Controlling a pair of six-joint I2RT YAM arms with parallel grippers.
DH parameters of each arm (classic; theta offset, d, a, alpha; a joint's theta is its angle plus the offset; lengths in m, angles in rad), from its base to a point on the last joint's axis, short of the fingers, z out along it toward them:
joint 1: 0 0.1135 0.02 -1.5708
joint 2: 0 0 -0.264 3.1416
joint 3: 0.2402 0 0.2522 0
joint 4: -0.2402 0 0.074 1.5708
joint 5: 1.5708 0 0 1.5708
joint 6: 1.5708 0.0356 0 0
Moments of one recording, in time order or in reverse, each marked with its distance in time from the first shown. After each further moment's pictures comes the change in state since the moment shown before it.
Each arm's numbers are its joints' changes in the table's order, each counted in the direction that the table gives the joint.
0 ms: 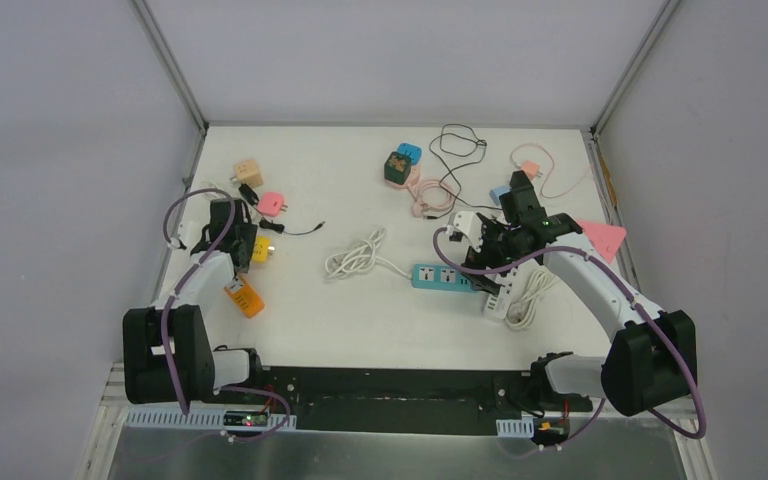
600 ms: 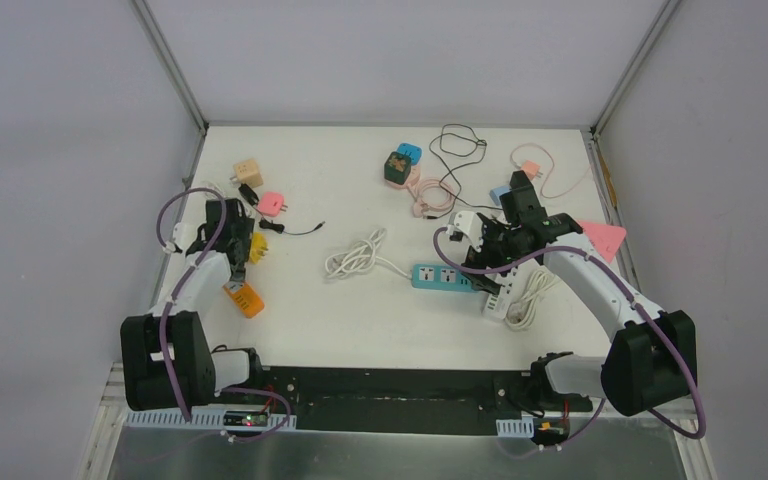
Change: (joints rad) left arm 0.026 0.009 0.034 -0.066 0.012 -0.036; right arm -0.003 0.000 0.000 0.000 0.000 0.000
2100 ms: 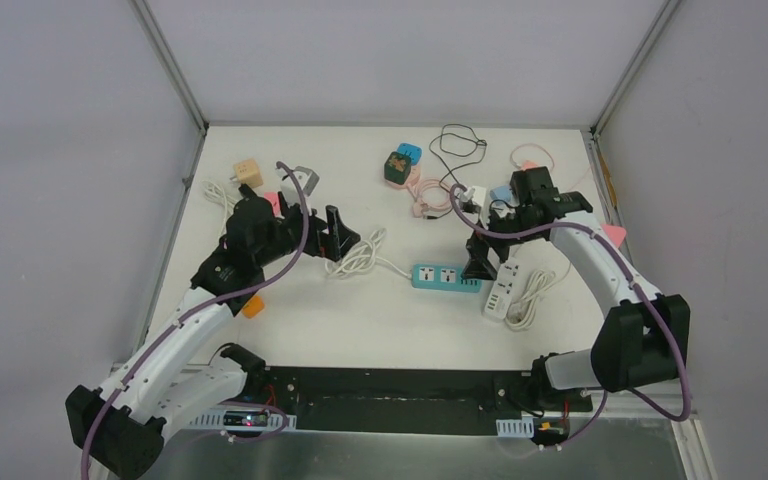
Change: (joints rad) left arm -0.583 -0.373 0.121 0.129 0.612 0.938; right arm -0.108 0.097 0.150 -0.112 -0.367 0.050
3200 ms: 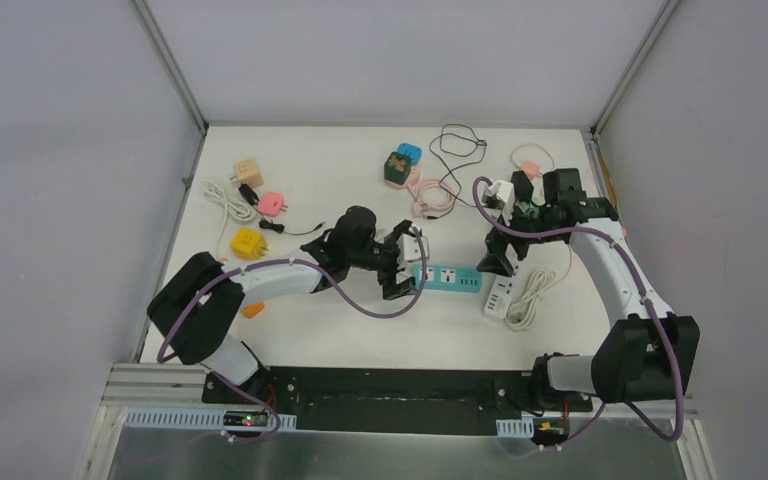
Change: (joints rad) left arm -0.302 0.601 -0.023 0.460 0.349 0.707; right arm -0.139 -0.067 -0.011 -0.024 -0.013 -0.066
